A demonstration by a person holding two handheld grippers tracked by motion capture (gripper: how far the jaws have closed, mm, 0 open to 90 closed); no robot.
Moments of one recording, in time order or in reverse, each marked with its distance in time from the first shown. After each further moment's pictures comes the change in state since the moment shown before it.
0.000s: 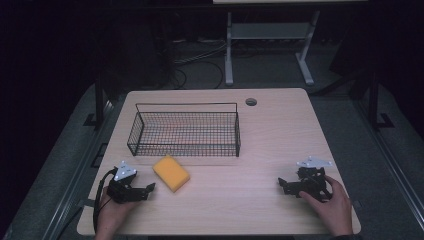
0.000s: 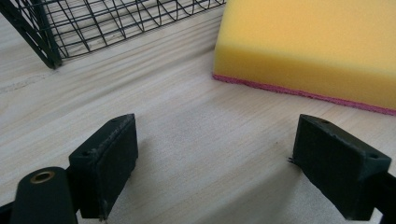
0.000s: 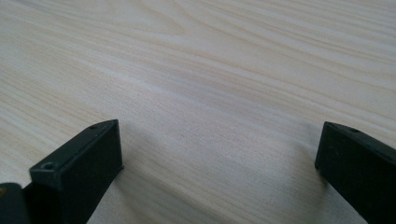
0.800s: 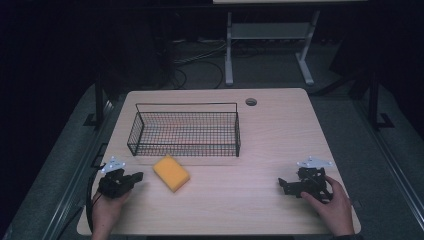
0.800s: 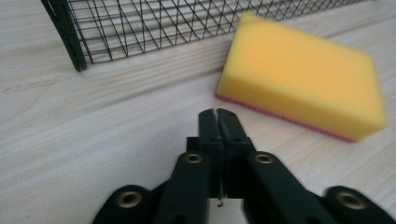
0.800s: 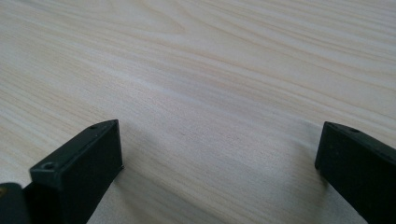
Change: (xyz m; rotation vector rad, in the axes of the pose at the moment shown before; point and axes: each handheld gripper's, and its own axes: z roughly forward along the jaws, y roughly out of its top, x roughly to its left) left arm 0.014 0.015 -0.023 -0.016 -0.049 -0.145; right arm 0.000 -0.001 0.000 0.000 0.001 -0.006
